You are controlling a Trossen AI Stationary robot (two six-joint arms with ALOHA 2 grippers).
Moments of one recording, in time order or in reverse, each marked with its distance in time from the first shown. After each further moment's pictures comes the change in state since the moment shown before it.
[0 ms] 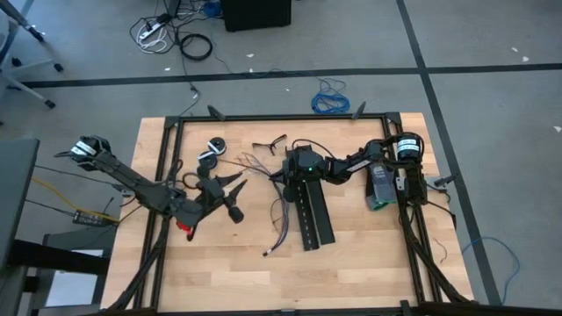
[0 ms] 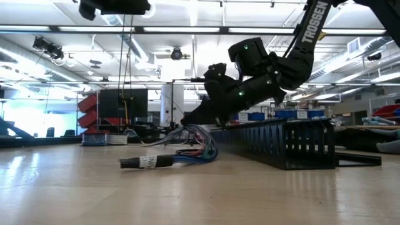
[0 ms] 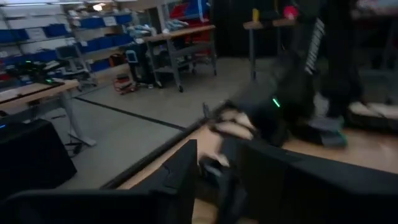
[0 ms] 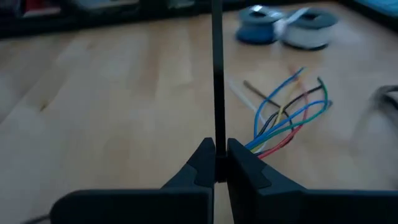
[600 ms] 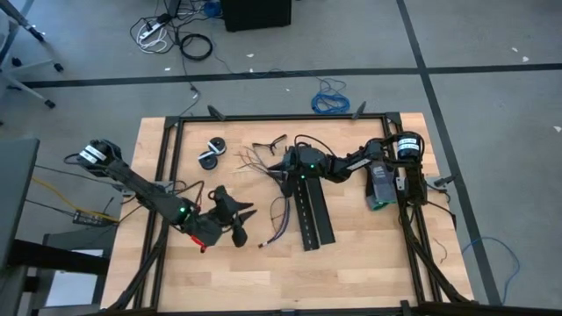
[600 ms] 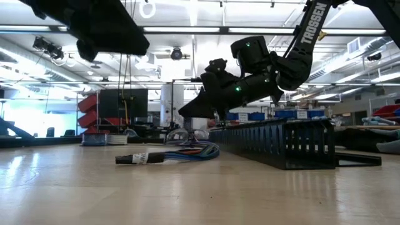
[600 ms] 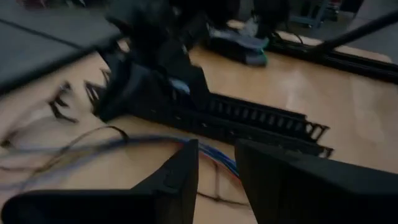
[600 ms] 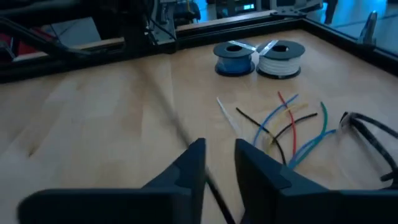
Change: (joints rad) left arm -0.030 0.165 -0.002 -0.236 0.337 -0.542; right arm -0.016 -0.001 0.002 0.089 0.025 0.064
